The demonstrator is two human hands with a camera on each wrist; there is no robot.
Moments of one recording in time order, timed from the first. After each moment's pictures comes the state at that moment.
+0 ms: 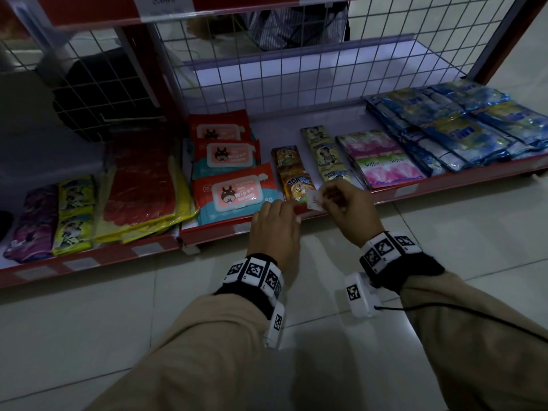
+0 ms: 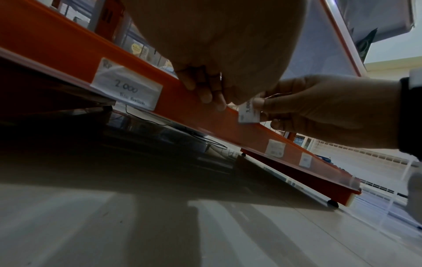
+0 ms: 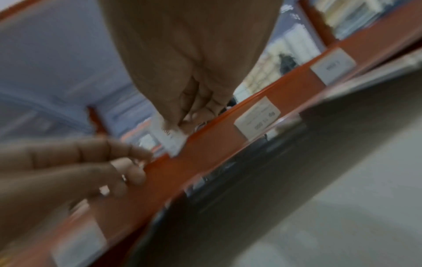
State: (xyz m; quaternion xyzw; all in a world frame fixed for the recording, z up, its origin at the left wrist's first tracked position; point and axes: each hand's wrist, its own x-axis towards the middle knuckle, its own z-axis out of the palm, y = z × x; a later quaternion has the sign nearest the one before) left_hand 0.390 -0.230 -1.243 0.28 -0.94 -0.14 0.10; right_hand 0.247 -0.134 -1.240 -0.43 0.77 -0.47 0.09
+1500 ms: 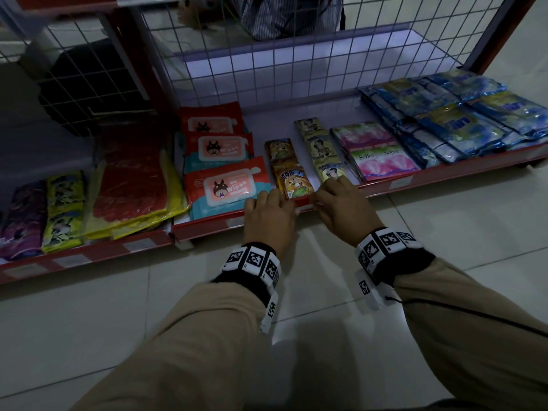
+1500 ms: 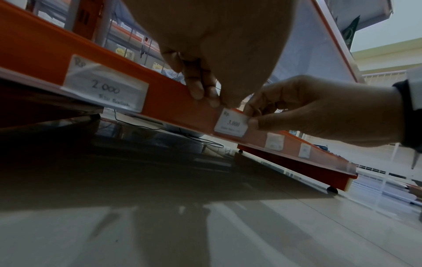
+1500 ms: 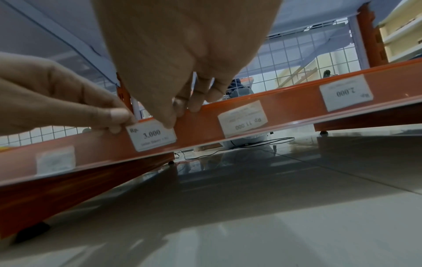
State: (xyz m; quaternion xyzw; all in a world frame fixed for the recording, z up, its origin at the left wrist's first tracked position) left_hand 0.378 -0.231 -1.243 0.28 -0.96 -0.02 0.06; right_hand 0.240 -0.126 -1.246 -0.60 0.78 -0.16 -0.07
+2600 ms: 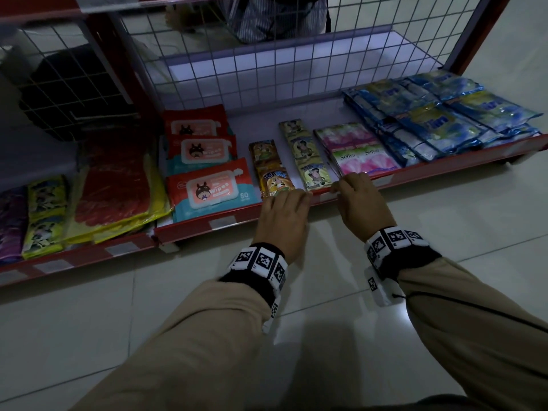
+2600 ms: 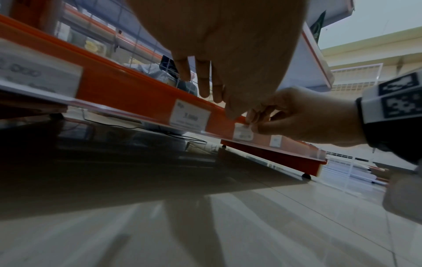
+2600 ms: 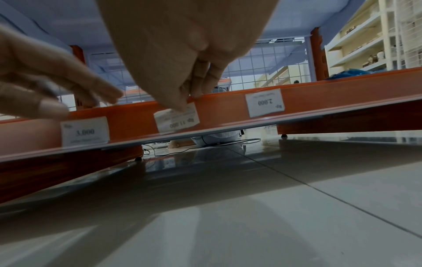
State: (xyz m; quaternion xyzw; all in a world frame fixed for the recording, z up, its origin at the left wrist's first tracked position) left_hand 0.352 -0.196 -1.242 0.18 -0.98 -0.02 0.08; right_hand 0.204 -0.085 -1.253 -0.51 0.83 -0.18 -0.12
